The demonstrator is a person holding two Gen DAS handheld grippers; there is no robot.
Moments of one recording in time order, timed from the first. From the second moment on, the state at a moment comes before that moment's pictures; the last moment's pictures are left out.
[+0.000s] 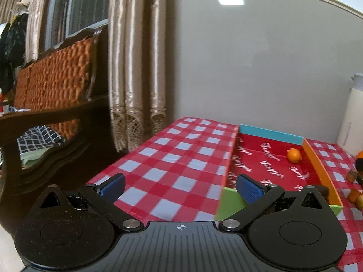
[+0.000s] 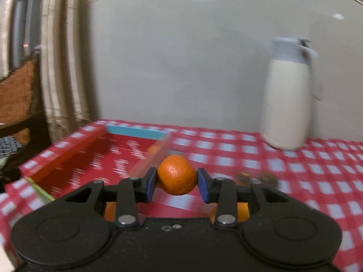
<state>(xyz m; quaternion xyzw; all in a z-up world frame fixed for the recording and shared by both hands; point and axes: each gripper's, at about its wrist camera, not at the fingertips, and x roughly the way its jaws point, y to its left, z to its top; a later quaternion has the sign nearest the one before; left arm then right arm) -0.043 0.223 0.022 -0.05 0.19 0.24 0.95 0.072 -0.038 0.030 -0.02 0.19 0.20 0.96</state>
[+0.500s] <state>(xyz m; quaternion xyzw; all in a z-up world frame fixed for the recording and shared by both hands) -0.060 0.256 0.020 -0.06 0.19 0.27 0.94 0.058 0.038 0.030 -0.04 0.16 0.27 0.95</state>
